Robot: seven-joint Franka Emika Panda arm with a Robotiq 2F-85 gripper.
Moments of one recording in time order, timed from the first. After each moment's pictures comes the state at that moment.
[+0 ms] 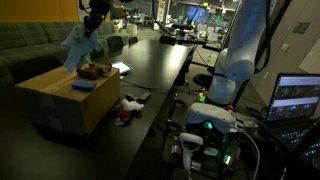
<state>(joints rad) 0.09 0.02 0.08 -2.01 -0.03 2.52 -0.08</state>
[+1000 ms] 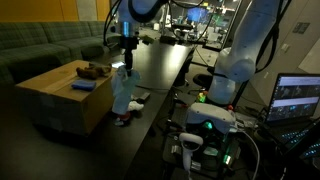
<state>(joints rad) 0.12 -0.11 0.09 -2.35 0.13 2.20 -0.44</state>
